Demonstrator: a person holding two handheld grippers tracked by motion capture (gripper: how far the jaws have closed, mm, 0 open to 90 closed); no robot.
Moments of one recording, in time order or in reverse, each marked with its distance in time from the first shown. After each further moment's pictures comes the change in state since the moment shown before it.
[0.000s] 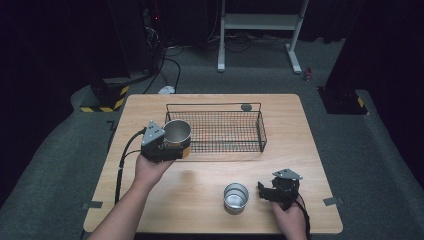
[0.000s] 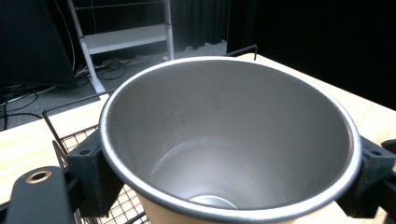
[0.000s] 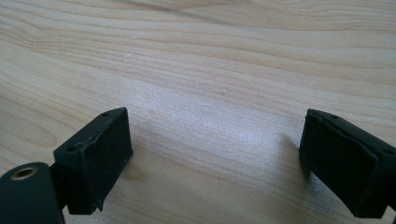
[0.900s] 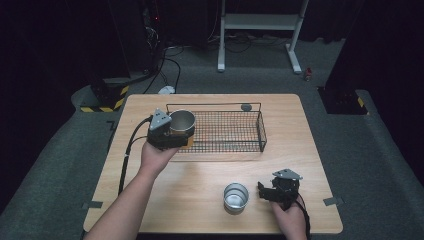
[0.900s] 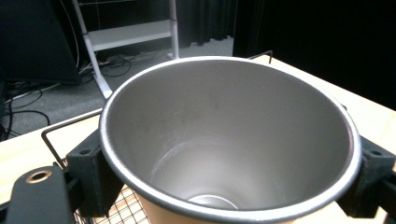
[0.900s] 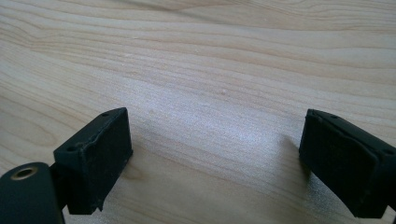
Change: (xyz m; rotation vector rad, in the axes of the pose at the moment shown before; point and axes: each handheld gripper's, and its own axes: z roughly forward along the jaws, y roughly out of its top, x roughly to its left) left arm 0.013 0.018 0.030 0.029 0.022 -0.009; right arm 0.000 0.000 0.000 0.000 0.000 0.000
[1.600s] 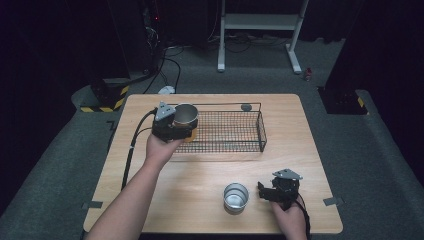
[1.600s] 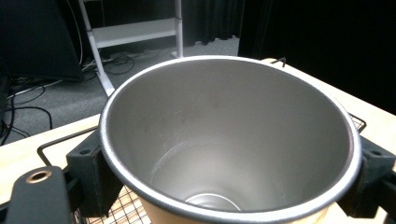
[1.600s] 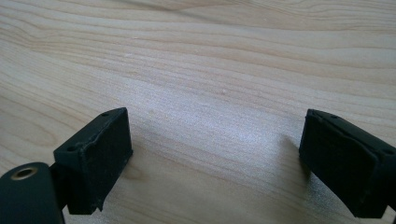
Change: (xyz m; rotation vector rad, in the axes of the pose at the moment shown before) left arm 0.007 0.012 0.025 0.009 0.018 -0.017; right arm 0.000 0.000 0.000 0.001 0.000 0.003
